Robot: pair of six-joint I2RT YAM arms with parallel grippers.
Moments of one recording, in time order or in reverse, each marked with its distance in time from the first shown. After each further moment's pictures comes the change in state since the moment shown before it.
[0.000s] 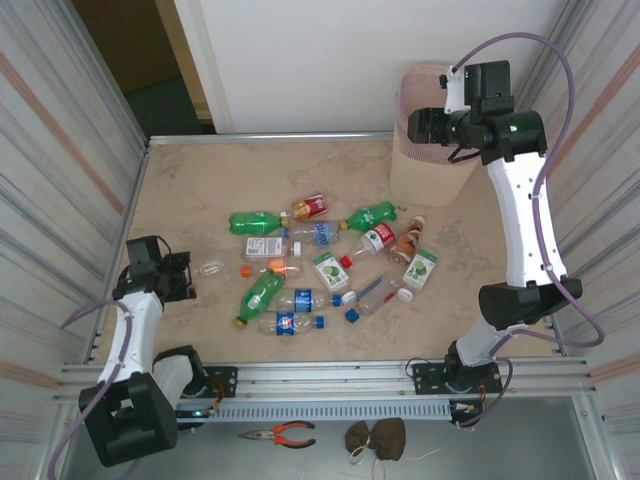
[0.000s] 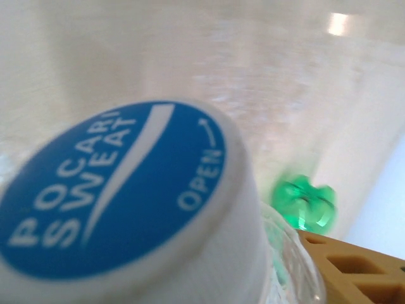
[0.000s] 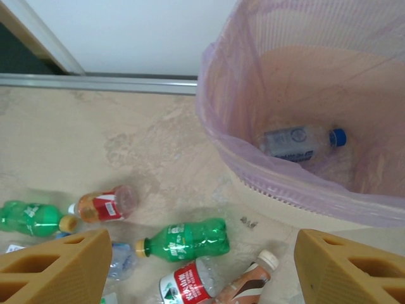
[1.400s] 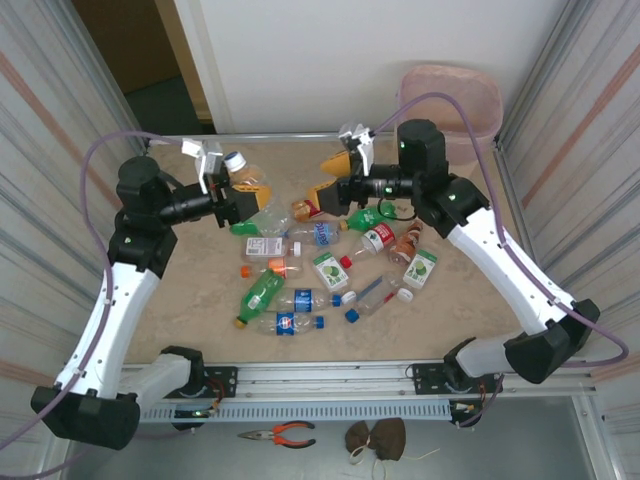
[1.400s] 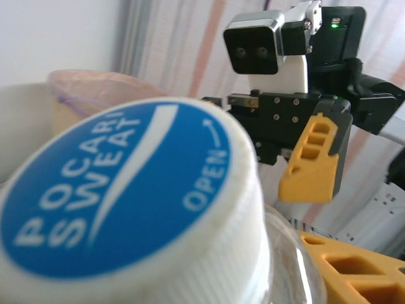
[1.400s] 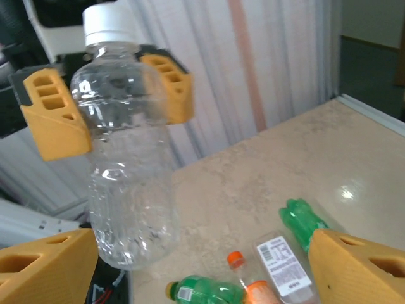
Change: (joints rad) left arm -0.471 0.116 0.592 0.463 0.792 1.166; right arm 0.427 -0.295 -0.653 0.756 -0.636 -0.009
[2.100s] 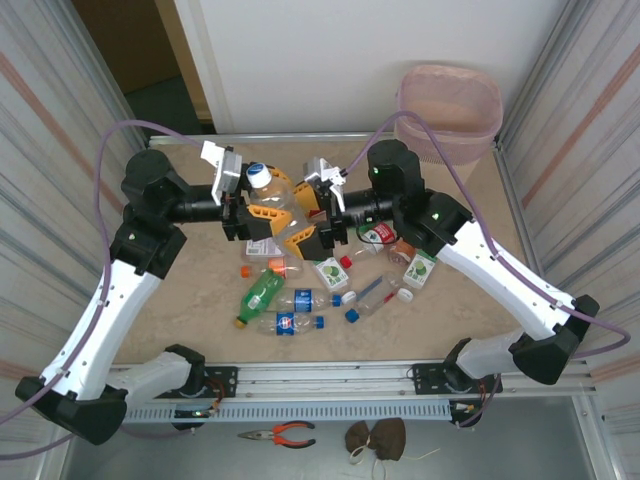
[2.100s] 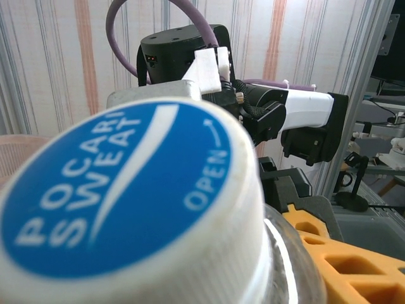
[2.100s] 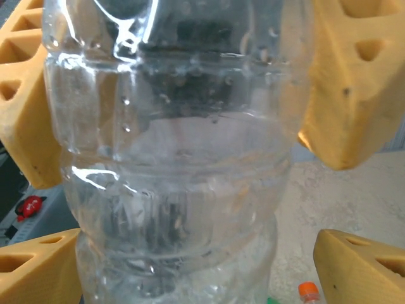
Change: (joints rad) left arm -0.198 0.024 0.138 0.003 0.108 0.134; right arm 0.207 -0.008 0.000 0.006 -0.097 -0.121
